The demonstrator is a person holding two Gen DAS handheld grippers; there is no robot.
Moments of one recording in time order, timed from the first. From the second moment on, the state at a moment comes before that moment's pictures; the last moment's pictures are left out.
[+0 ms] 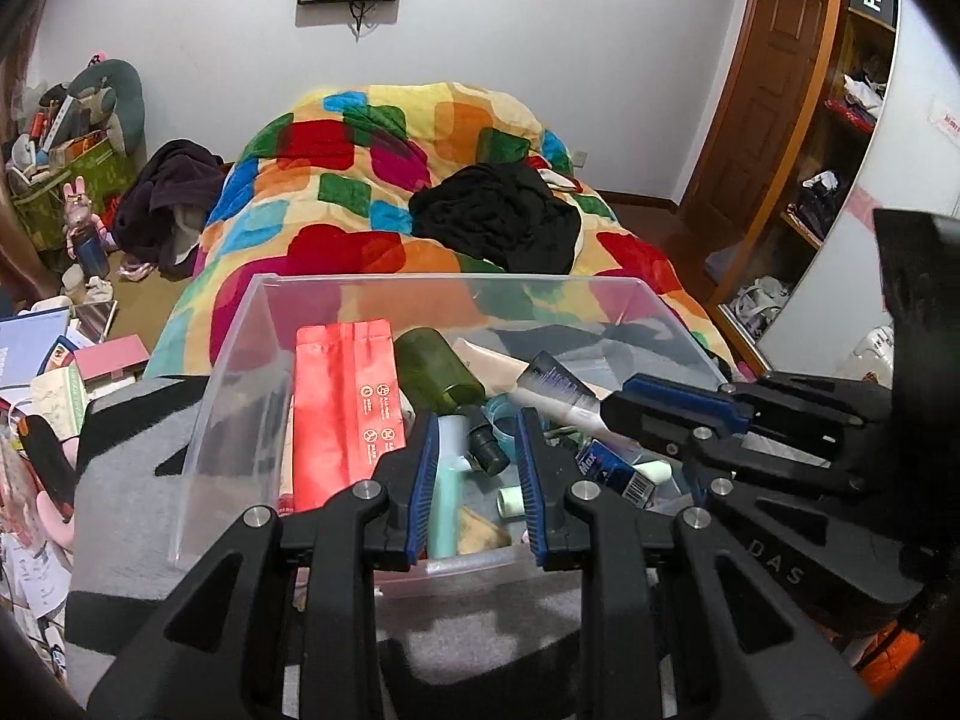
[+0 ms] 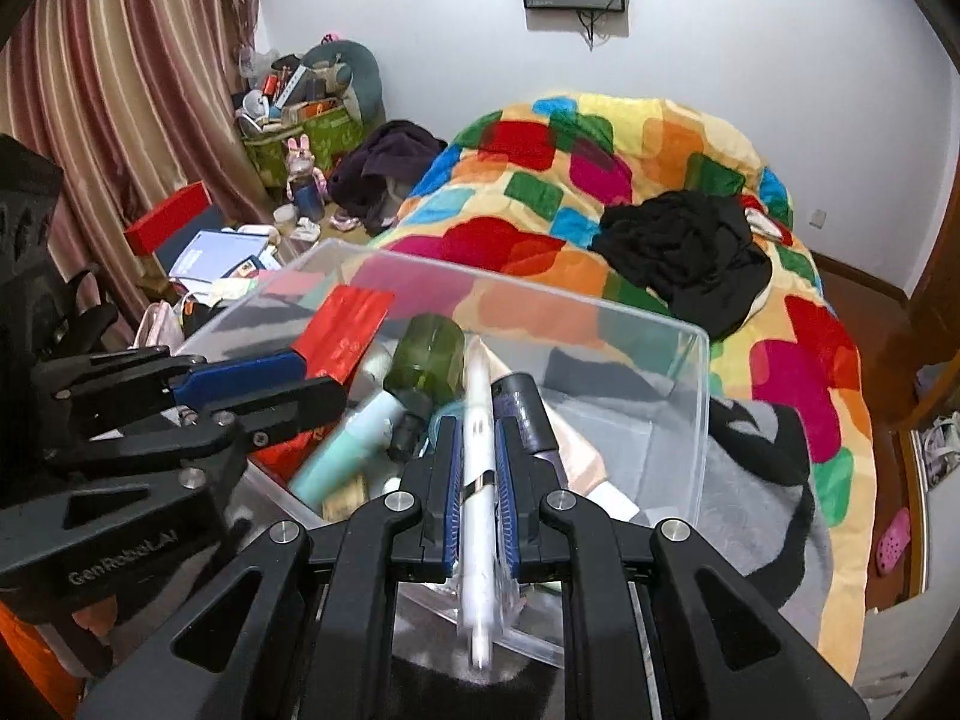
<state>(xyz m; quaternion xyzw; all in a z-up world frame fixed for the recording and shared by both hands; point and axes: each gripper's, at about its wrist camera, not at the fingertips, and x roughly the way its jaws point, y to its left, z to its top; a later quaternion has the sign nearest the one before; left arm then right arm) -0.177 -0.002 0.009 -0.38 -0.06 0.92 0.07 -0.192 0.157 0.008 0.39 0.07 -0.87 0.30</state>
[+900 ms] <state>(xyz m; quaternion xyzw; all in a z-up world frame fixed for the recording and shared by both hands) -0.075 0.006 0.039 -0.32 -0.03 0.95 0.06 -0.099 0.199 0.050 0.32 0.04 -0.90 0.28</state>
